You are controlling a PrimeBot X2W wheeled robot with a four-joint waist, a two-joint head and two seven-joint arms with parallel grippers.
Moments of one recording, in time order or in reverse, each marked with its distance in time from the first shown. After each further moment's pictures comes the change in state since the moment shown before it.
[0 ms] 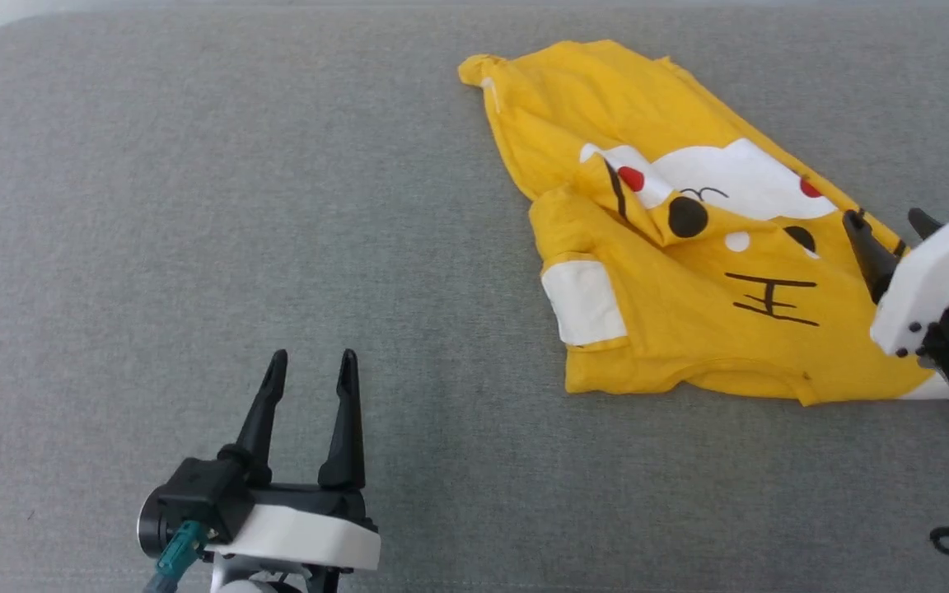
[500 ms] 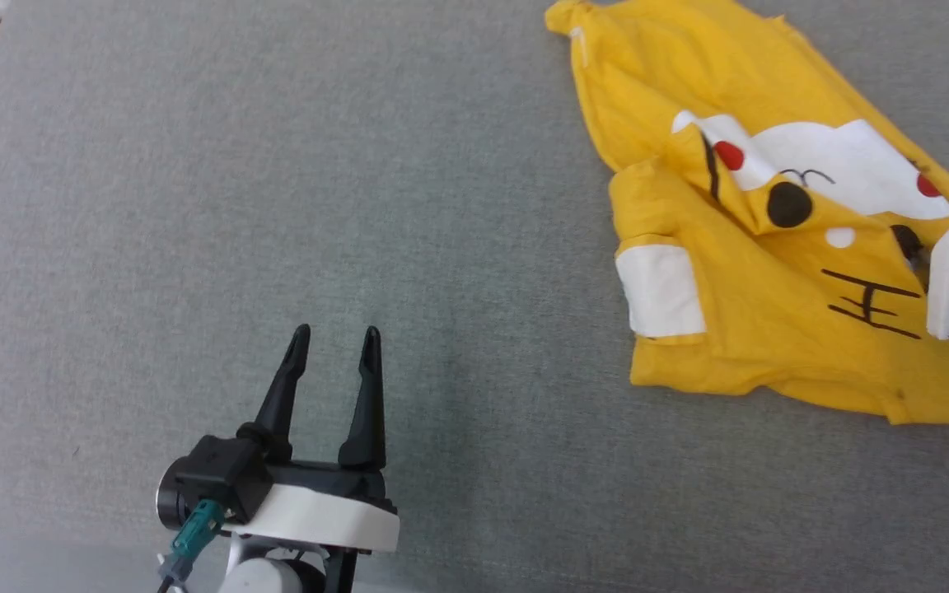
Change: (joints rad) left arm -0.048 -0.004 -0.041 -0.001 -0.009 -0.001 0.000; right arm -0.150 -0.135 0.049 0.268 -0.122 0.000 0.153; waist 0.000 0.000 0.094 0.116
